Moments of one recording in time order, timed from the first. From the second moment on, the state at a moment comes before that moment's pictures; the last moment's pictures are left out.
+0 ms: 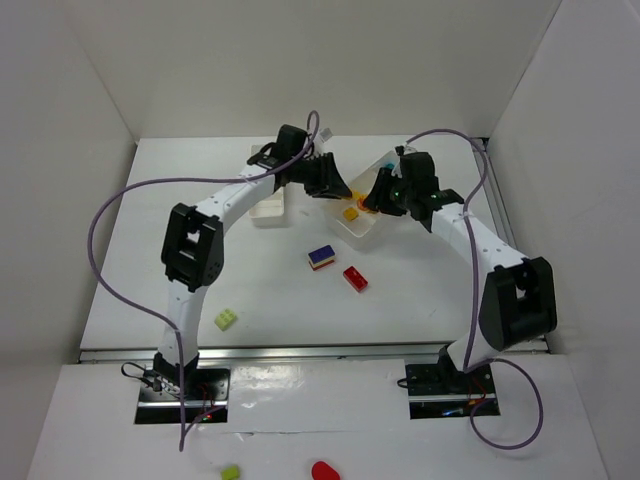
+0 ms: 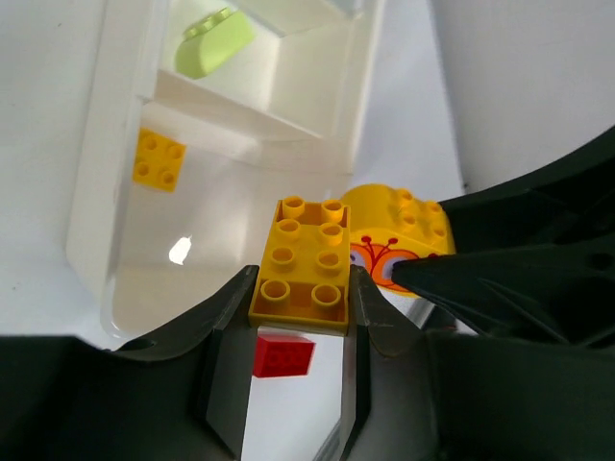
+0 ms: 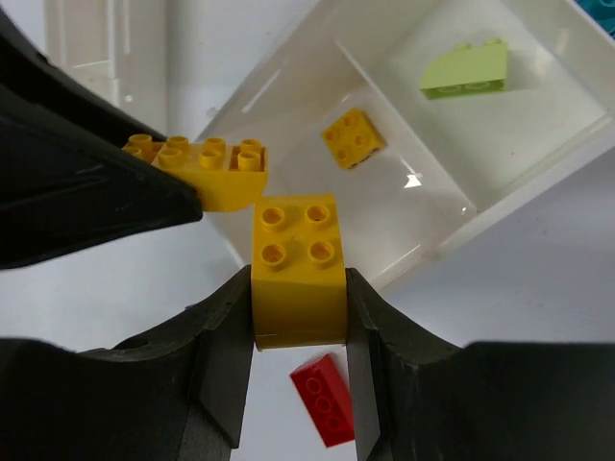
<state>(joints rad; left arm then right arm) -0.44 2.15 1.88 -0.39 0.64 -0.57 0.28 1.50 1.15 -0.29 -0.18 0.46</state>
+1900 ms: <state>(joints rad) 0.14 1.40 1.52 -0.89 0.07 -0.42 1.20 2.23 1.67 -0.31 -0.04 -0.03</state>
